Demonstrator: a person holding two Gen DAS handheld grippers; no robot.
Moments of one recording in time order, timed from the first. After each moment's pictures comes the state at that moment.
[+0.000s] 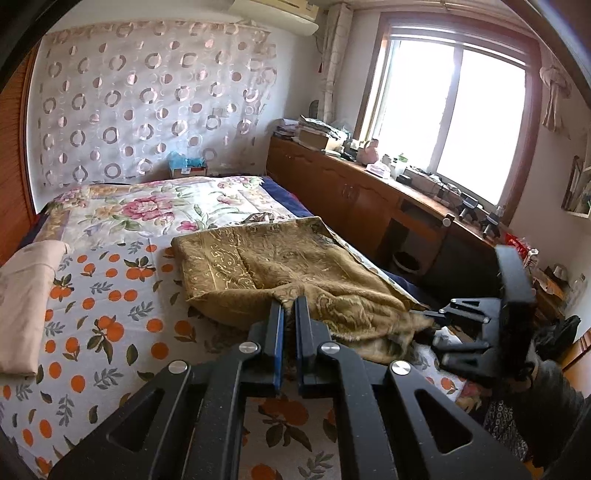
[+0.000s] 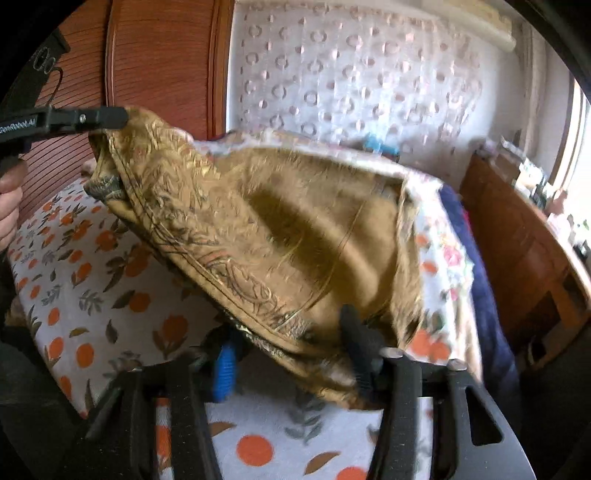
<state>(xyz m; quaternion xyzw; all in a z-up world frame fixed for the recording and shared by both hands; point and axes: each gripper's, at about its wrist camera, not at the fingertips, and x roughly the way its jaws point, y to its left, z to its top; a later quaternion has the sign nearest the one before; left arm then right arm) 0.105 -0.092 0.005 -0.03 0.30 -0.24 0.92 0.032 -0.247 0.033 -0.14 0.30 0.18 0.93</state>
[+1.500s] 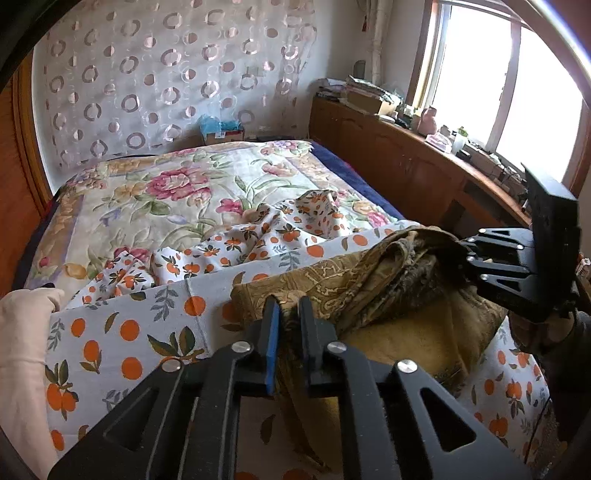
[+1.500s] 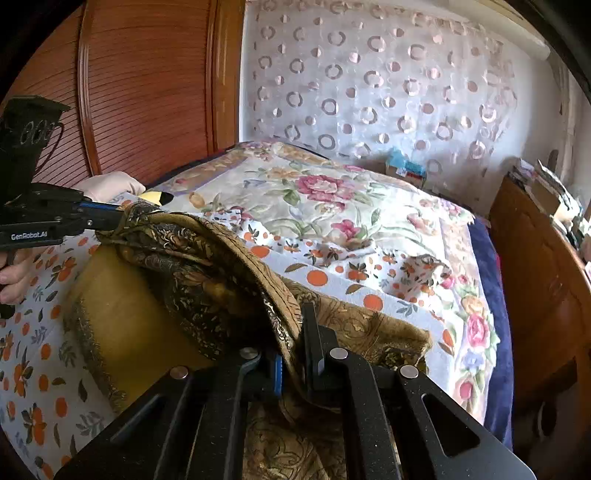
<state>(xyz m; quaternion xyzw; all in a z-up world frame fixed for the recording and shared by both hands) 0.305 -0.074 -0.038 -0.01 0.38 -0.18 0.91 0.260 -0.231 0.080 -0.13 0.32 0.23 0.91</state>
